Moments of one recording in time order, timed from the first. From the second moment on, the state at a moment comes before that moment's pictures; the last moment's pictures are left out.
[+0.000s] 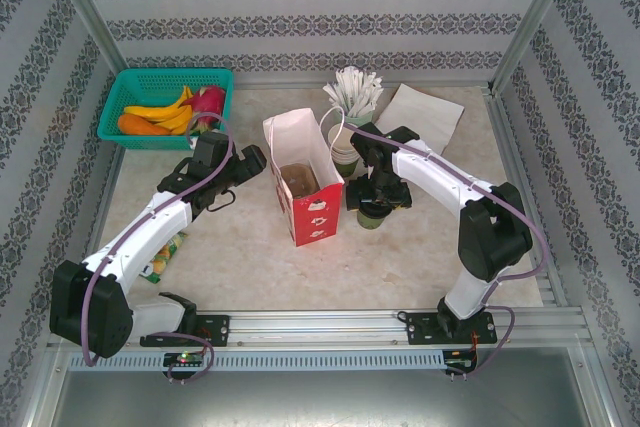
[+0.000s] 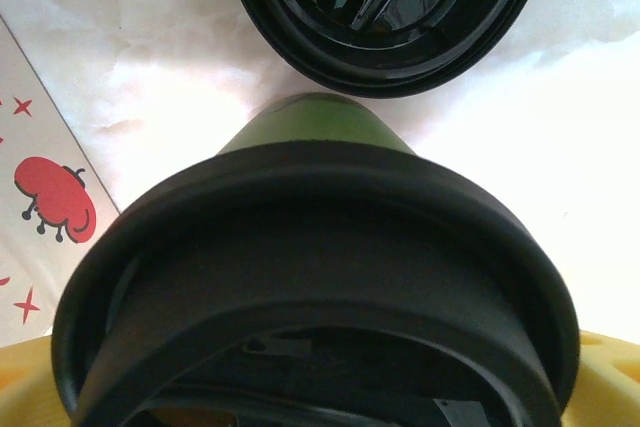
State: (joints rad) left arm -0.32 1.25 0.93 -0.43 -0.06 -0.79; right arm 0.51 1.72 1.36 -1.19 -0.05 0.50
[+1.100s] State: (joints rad) left arm -0.32 1.25 0.92 -0.43 -0.05 -0.79; right arm 0.54 1.74 1.38 -1.18 -0.07 0.51
